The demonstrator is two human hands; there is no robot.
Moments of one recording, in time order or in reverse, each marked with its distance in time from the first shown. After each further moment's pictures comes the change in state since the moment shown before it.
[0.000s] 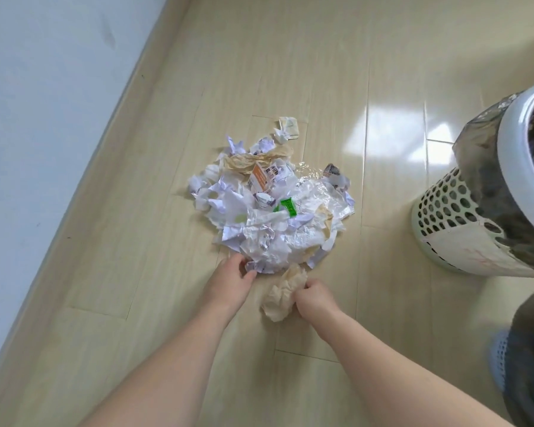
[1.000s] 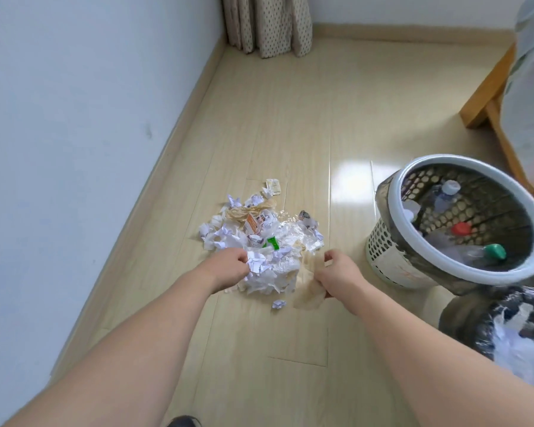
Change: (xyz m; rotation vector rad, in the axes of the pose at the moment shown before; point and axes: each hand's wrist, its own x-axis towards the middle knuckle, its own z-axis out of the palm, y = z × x) left_hand -0.061 0.117 -0.127 0.070 -0.282 0.108; right_hand -0.125 -0.068 -0.124 0.033 0.179 -0.275
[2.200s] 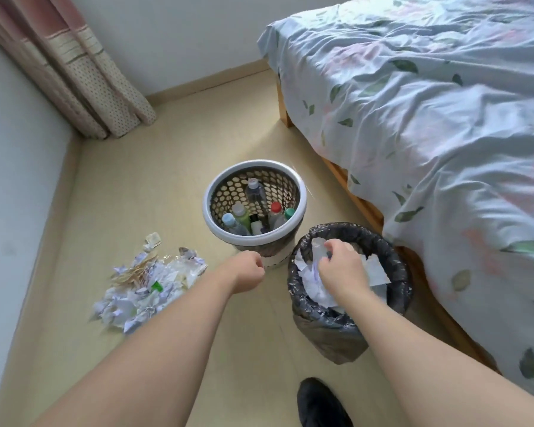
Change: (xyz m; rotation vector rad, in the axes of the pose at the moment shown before) left_hand -0.116 0.310 0.222 0.663 -0.172 0.343; right_hand -0.146 0.200 -0.252 0.061 0.571 0.024
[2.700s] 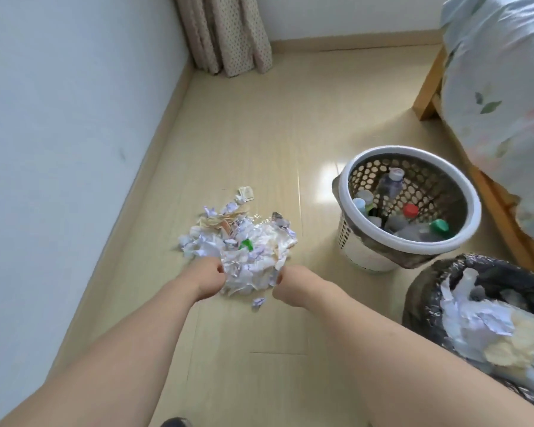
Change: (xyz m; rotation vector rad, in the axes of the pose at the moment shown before) left_hand -0.055 -0.327 0.004 -0.215 0.149 -0.397; right_hand -0.056 -0.185 0.244 -0.580 -0.803 -0.331
